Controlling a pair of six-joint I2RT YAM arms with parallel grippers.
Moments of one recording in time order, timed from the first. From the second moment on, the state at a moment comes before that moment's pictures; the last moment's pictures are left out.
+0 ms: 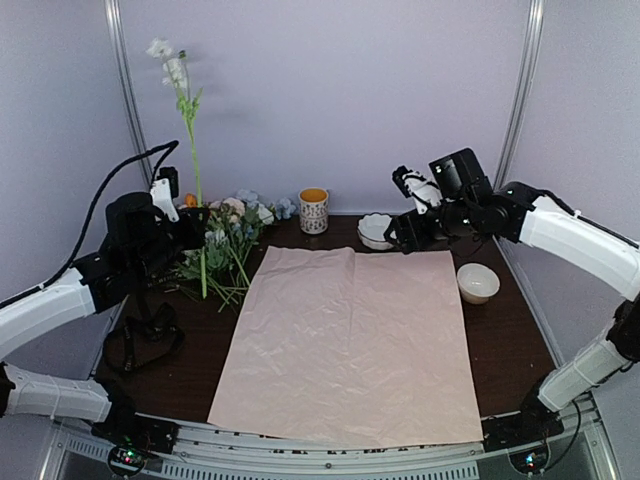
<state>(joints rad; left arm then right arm) -0.54 1.07 0.84 0.01 -0.31 -0.40 0.65 1.47 1.38 -0.66 0.13 0.06</state>
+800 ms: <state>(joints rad) -0.87 1.25 0.73 0.53 0.16 -0.28 0.88 1.63 1.44 0.11 -0.41 0.51</state>
